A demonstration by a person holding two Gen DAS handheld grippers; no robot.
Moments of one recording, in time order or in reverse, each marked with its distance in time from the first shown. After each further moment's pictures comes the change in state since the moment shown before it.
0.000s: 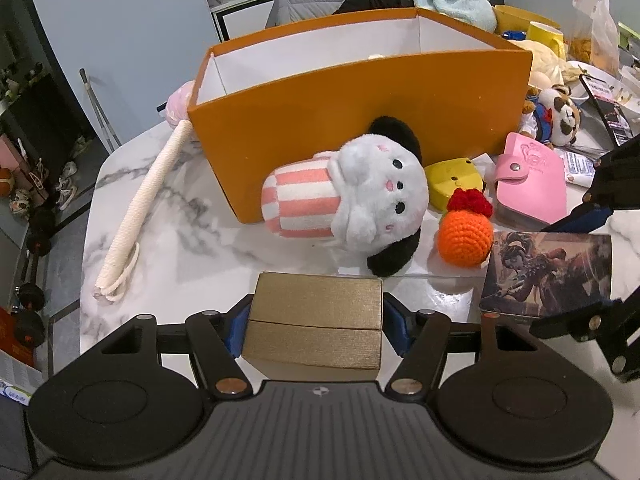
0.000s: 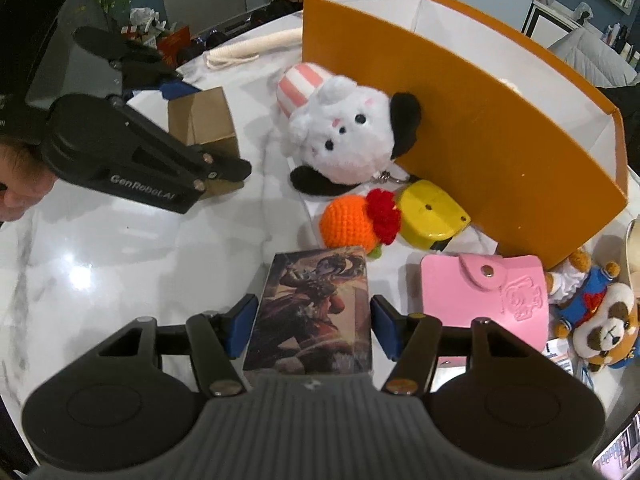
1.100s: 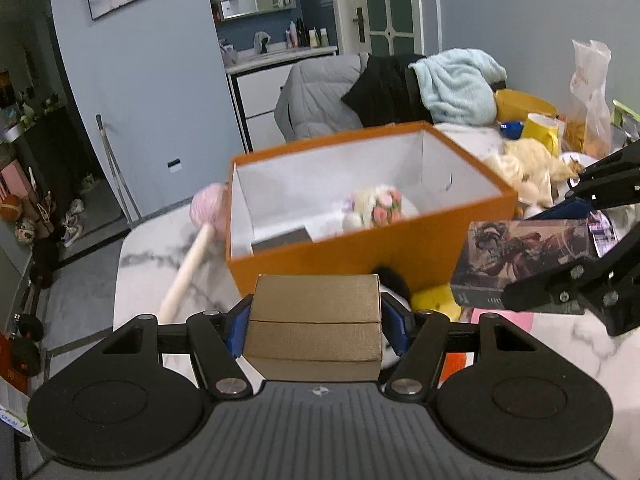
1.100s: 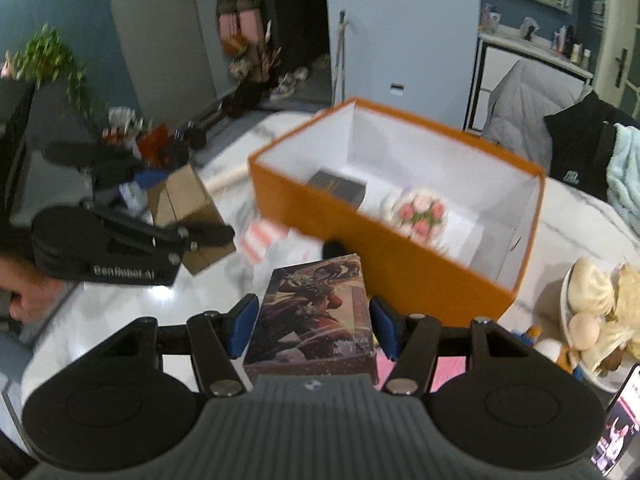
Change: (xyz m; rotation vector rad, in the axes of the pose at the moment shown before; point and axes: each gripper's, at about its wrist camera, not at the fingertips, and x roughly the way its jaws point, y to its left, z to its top) left arm -0.056 0.011 0.067 -0.047 -0.190 -0.003; right arm -0.078 -0.046 0.052 0.177 -0.232 -0.002
